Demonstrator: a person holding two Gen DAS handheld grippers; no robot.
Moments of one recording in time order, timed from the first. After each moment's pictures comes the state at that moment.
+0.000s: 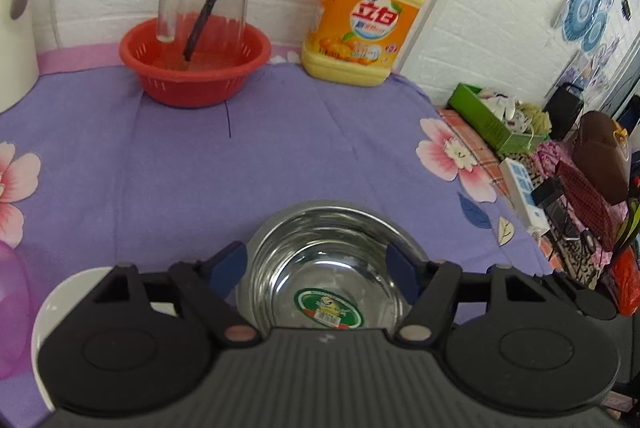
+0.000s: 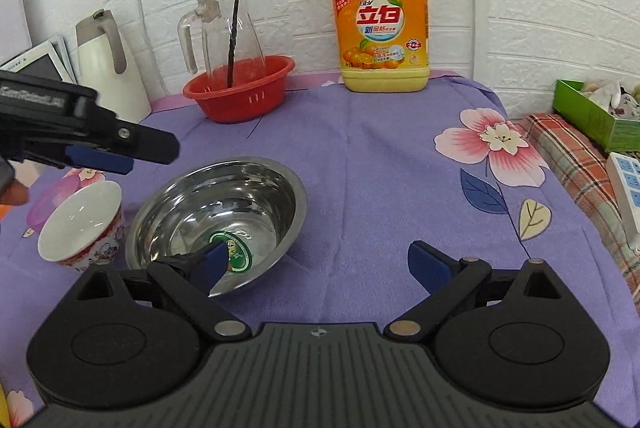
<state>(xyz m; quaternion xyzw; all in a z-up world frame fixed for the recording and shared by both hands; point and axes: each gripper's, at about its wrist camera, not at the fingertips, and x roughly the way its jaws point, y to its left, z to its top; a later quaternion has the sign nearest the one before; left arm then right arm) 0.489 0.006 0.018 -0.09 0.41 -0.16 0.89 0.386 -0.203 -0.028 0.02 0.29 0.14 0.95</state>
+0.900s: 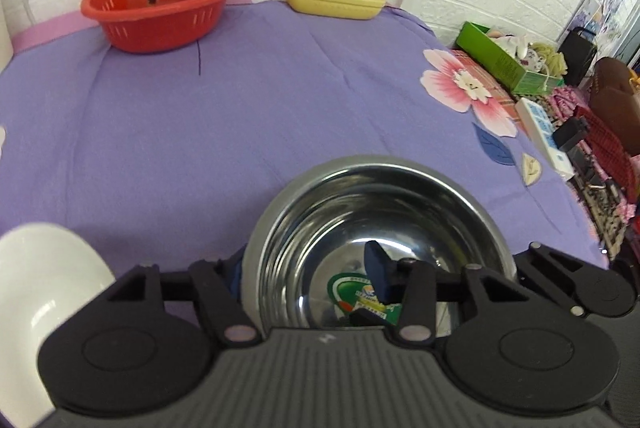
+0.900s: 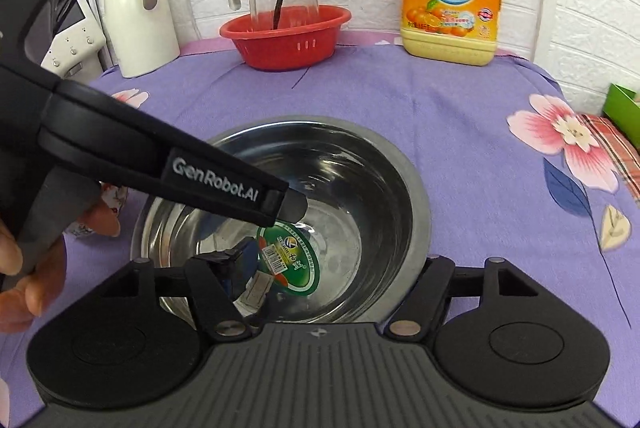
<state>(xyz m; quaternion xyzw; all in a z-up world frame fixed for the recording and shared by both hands) 0.480 -0.030 -0.020 -0.05 0.46 -0.17 0.87 0.397 -0.168 -0.050 -0.02 0.33 0.17 0.93</state>
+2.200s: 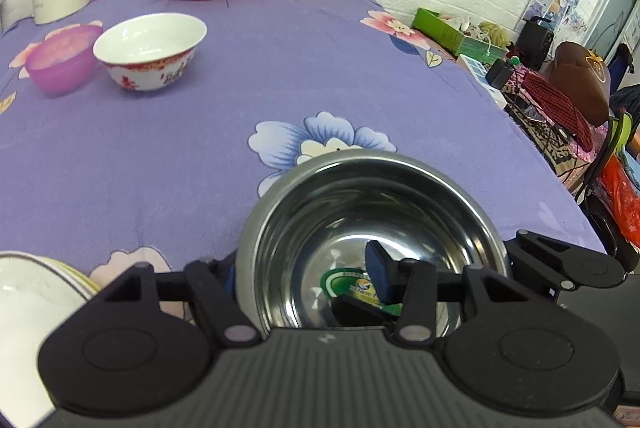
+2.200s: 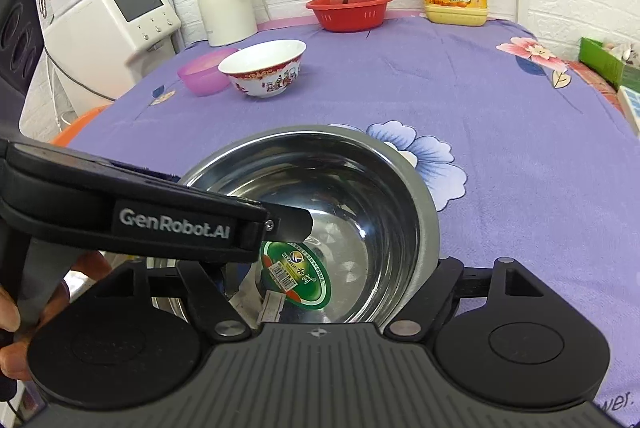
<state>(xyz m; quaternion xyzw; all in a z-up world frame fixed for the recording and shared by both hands) 0.222 -0.006 -0.025 -0.06 0.42 -0.17 0.89 0.174 -0.137 -0.056 0.00 0.33 0.19 0.92</state>
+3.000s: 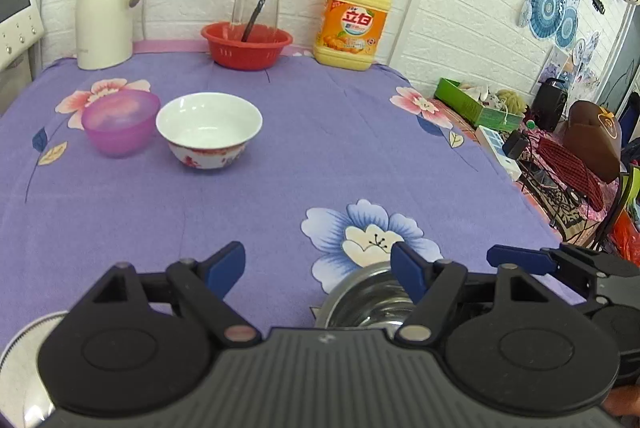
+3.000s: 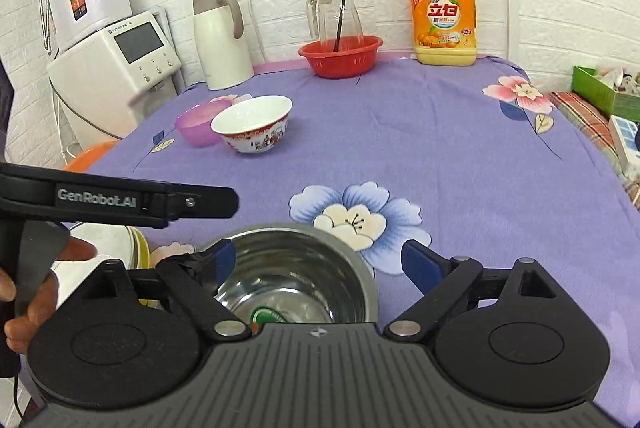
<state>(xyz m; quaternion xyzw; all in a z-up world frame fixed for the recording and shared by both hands) 0.218 0.032 0.025 -0.08 0.34 -0.13 0.93 0.182 -0.162 -0.019 0.02 0.29 0.20 0.94</state>
